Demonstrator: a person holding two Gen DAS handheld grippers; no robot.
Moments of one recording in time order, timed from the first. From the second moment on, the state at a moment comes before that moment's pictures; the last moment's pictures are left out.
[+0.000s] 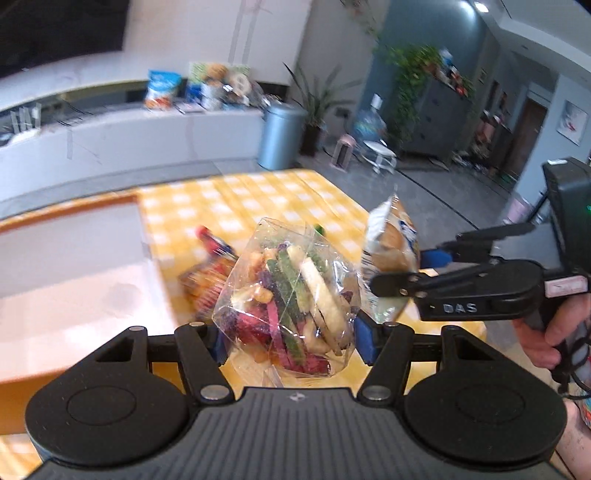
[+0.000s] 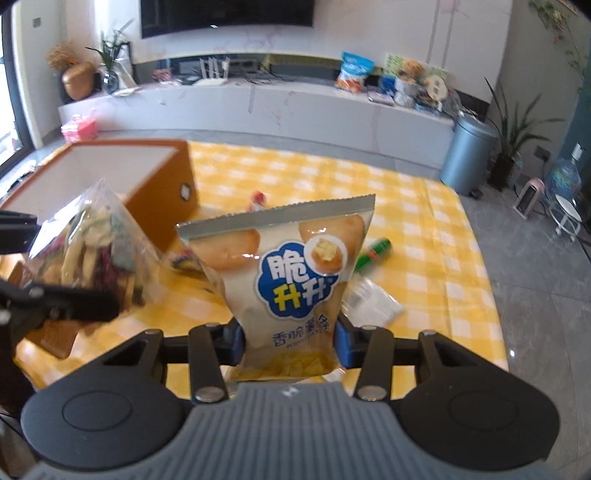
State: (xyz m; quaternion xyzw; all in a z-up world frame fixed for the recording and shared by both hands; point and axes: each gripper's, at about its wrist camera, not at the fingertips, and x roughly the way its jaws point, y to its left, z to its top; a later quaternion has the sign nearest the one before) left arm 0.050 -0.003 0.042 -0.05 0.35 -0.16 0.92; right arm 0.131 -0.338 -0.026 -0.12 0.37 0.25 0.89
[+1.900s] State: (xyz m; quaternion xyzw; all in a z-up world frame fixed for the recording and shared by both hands) left arm 0.144 0.183 -0.025 0.01 0.45 0.12 0.88; right arm 0.261 0.013 -0.090 -0.10 0.53 0.31 0.78
